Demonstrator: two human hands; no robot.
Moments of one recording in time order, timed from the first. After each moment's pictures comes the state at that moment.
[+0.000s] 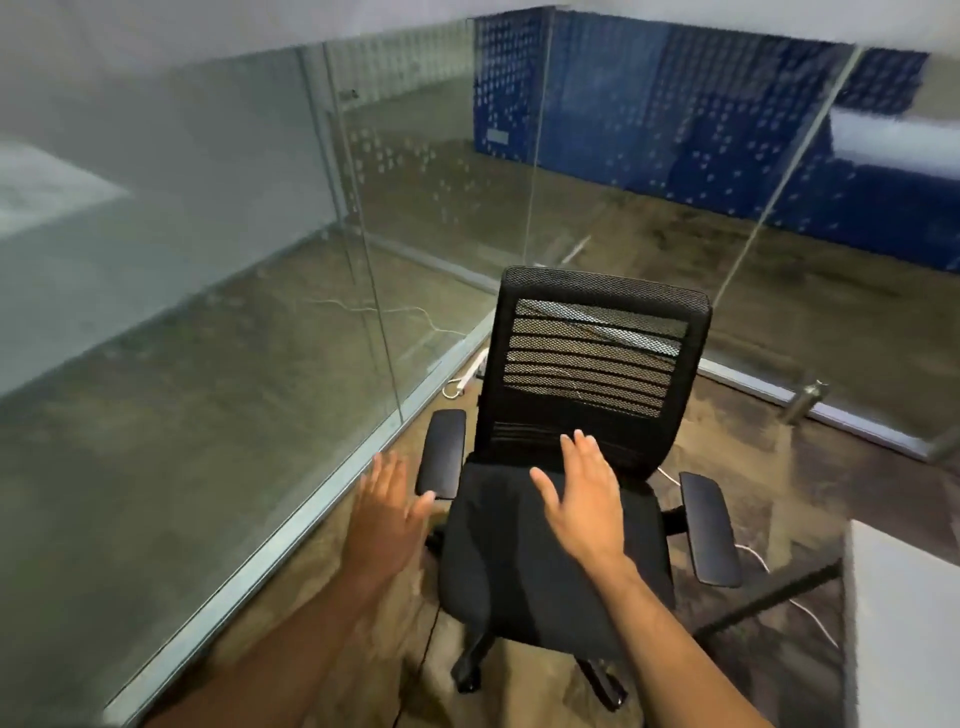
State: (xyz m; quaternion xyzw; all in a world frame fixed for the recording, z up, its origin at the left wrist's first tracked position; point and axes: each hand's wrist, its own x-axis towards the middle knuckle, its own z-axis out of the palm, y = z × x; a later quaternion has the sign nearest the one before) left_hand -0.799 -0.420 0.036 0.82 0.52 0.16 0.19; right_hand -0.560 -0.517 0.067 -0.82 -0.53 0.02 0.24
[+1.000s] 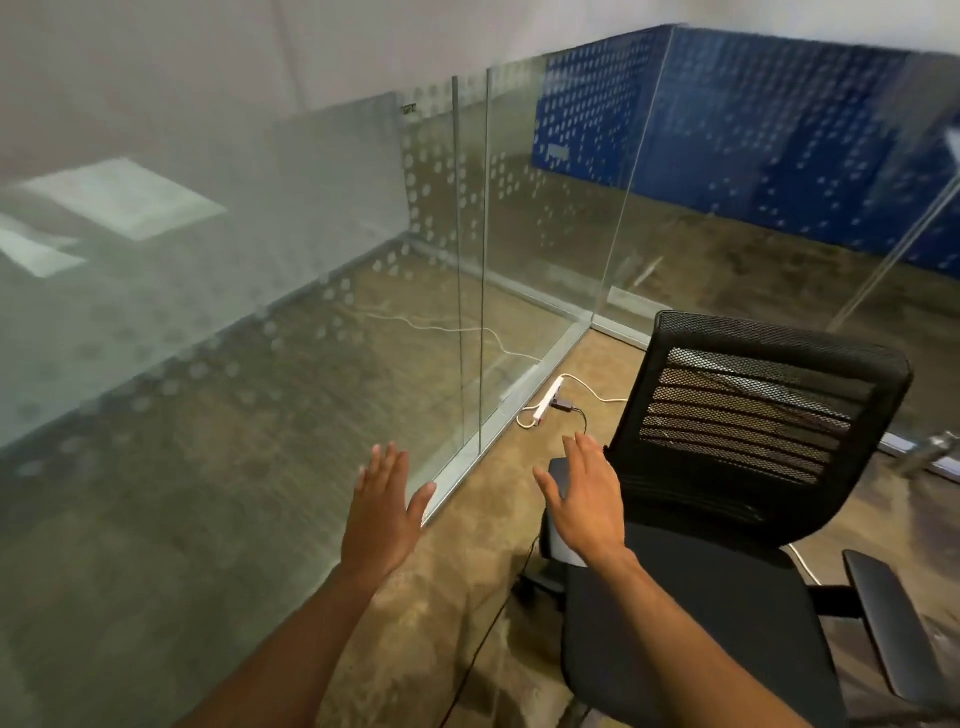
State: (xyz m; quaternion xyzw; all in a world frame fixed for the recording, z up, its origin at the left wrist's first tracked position) left_hand -0.990 -0.229 0.045 0.80 0.54 0.21 0.16; right_hand -0.735 -0.302 0.056 -0.79 -0.56 0.05 0.24
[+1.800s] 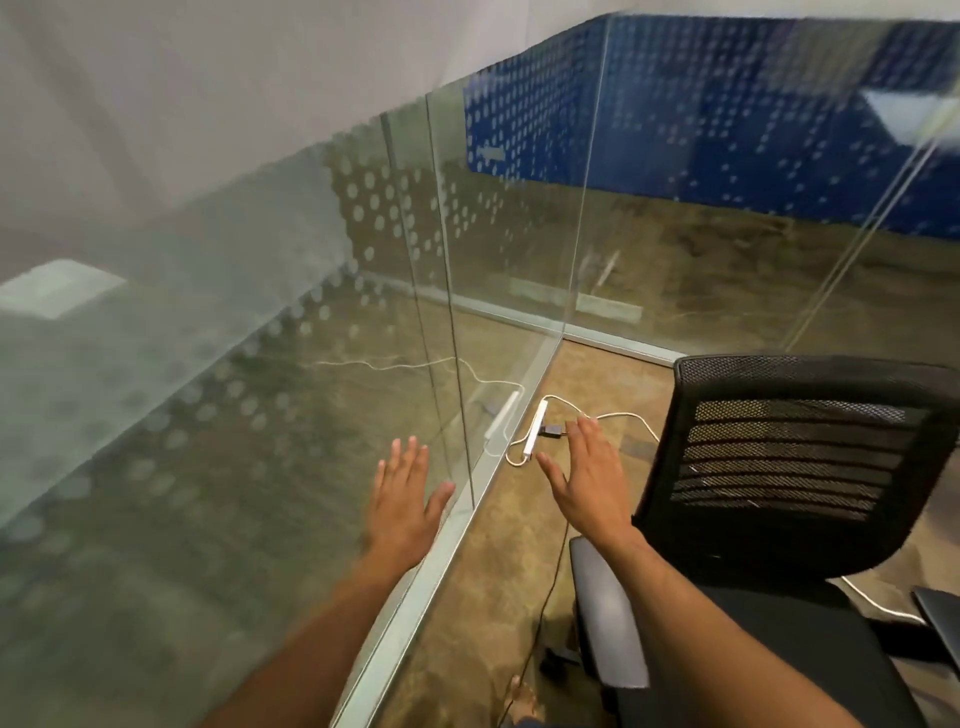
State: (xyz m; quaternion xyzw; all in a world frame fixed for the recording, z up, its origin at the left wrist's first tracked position) left_hand -0.909 -0.005 0.046 0.86 0.45 0.19 0.16; right_hand -0.671 -0.102 0.044 -0.83 -0.50 0.03 0.24
